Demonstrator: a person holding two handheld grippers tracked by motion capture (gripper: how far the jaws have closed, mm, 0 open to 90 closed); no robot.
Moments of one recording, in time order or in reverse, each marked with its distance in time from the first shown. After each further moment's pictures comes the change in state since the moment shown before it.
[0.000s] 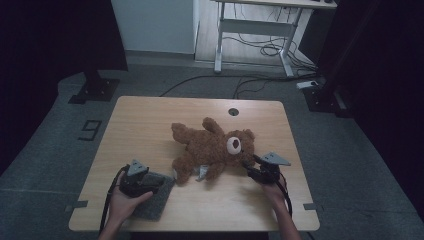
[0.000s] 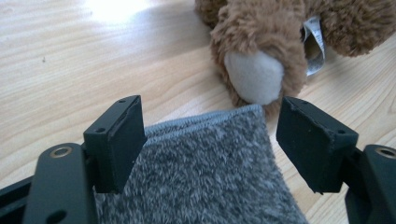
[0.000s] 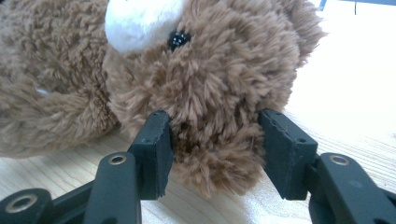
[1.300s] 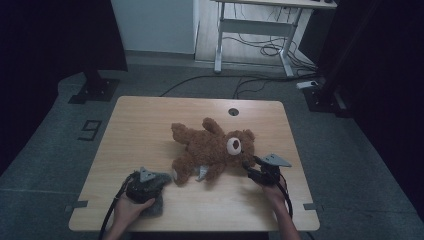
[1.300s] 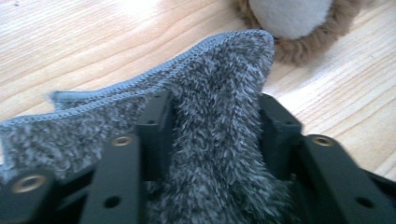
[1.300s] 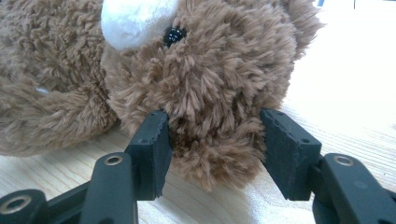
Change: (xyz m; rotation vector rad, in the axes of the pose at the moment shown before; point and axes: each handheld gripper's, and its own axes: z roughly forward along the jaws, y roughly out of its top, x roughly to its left) left arm -0.009 -0.023 0.027 0.138 0.090 0.067; right arm 0.000 -0.004 -0.002 0.006 -0.004 0.014
